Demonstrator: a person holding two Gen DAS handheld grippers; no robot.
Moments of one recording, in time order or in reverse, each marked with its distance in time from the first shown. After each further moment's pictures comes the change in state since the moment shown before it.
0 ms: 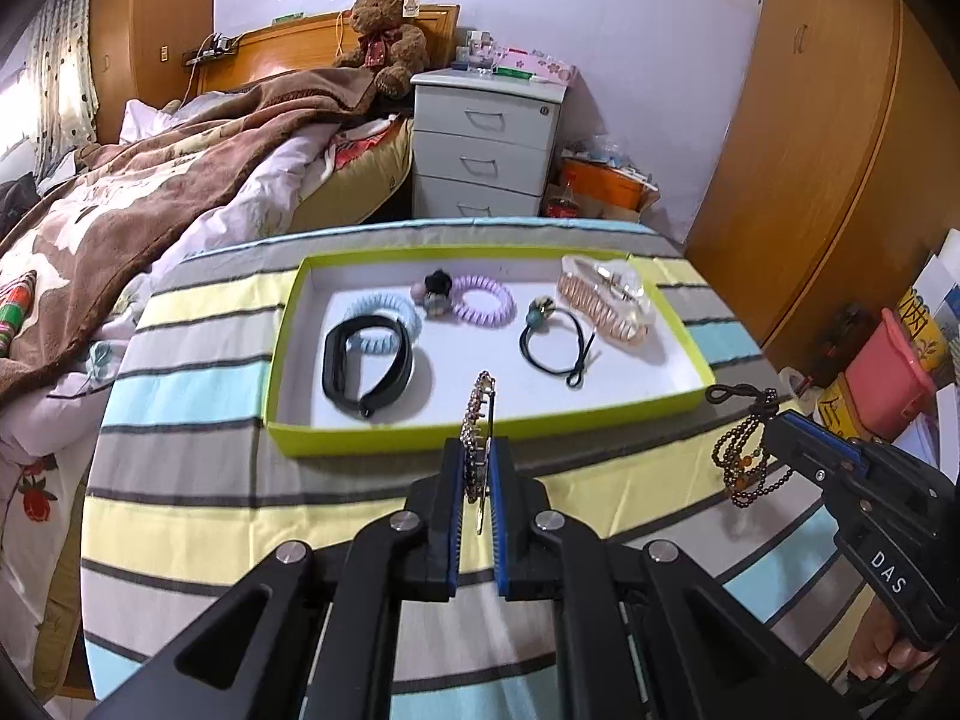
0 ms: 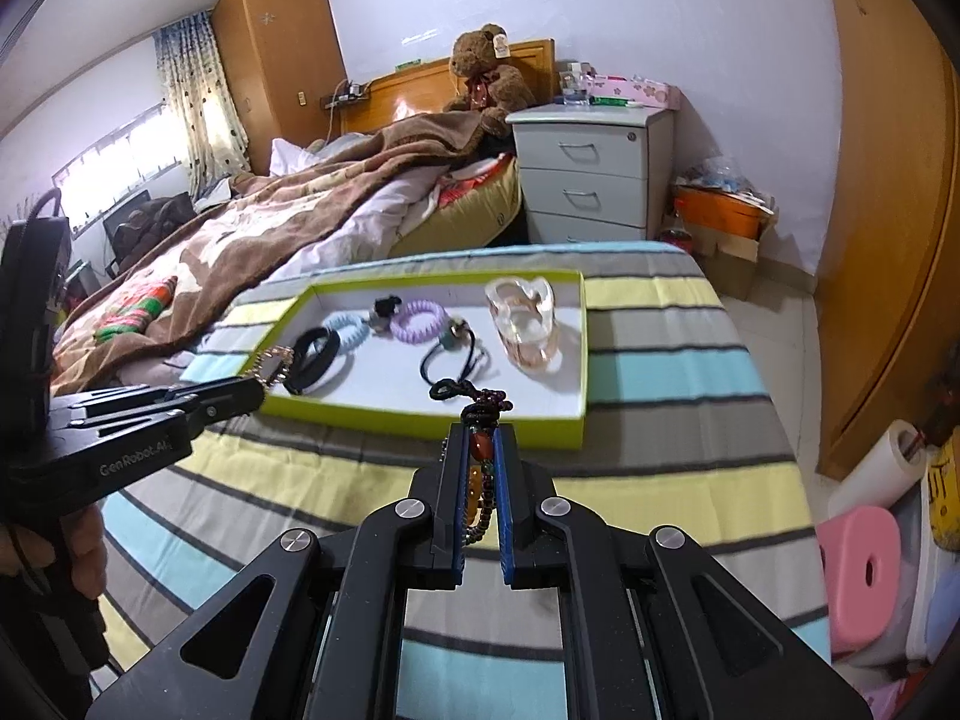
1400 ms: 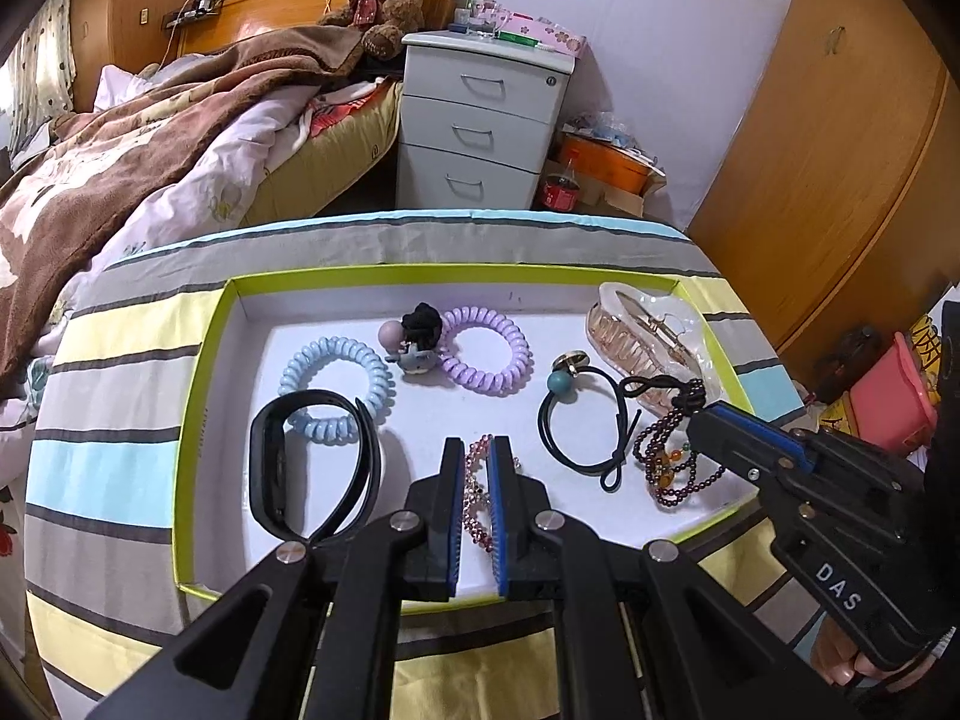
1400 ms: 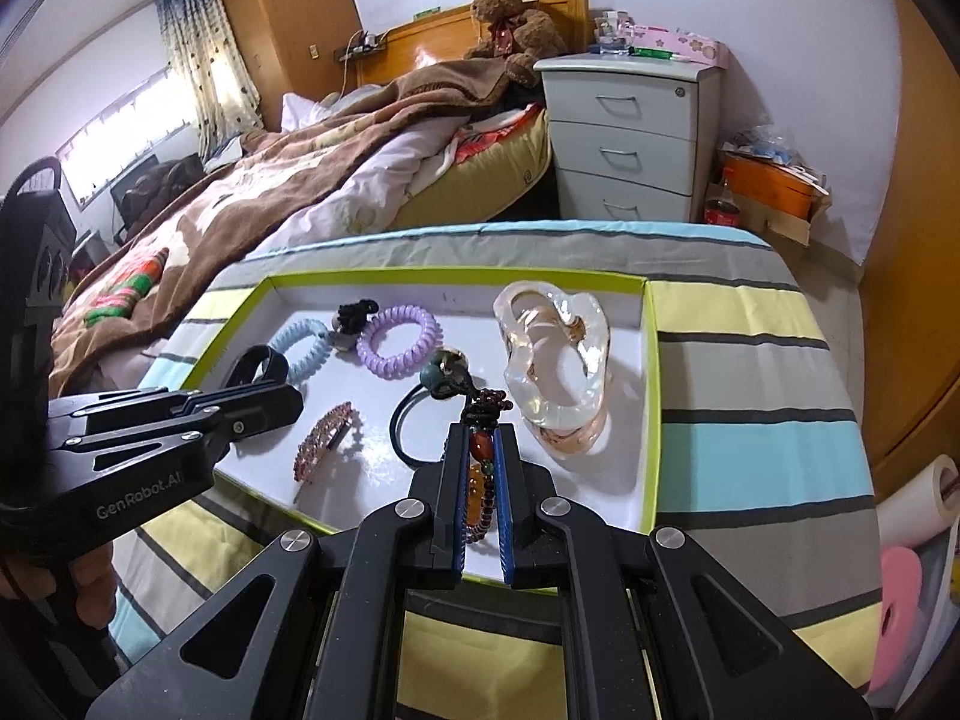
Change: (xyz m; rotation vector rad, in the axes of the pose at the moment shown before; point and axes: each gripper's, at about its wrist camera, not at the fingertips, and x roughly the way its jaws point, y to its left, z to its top) left arm 0.083 0.005 0.044 -0.037 0.087 -0.043; right arm 0.104 -0.010 0.040 -0.036 0.132 0.063
